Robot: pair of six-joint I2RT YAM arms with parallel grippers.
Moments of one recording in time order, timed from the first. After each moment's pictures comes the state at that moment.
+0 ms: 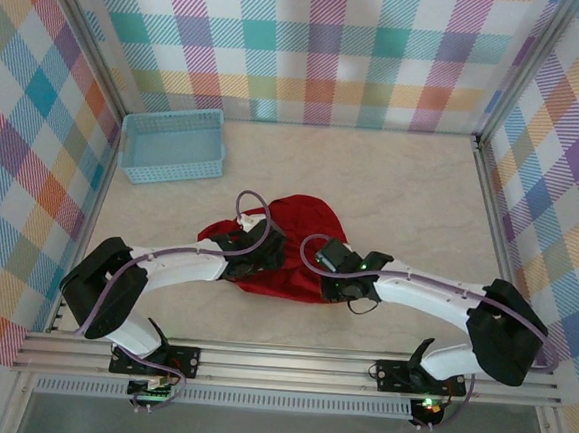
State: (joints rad) left arm -0.83 1.52 0.81 -0.31 -0.29 -0.86; right arm 0.92 1.39 0.79 -0.64 0.14 0.67
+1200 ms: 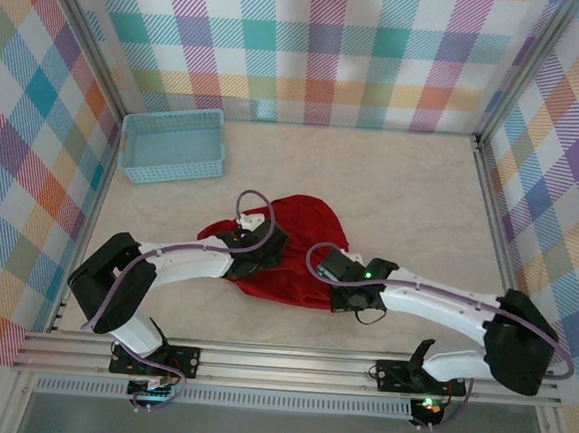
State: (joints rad) left arm -0.83 1.57 0.84 -0.37 -0.36 -0.90; right arm 0.98 1.28 0.74 -0.82 0.21 0.81
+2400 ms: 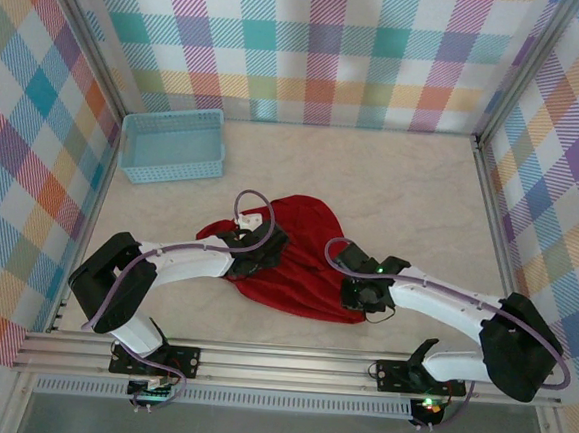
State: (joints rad) left arm -0.83 1.58 0.85 -0.40 -0.39 -0.92; right arm 0.83 1.28 0.67 -0.75 0.08 0.83
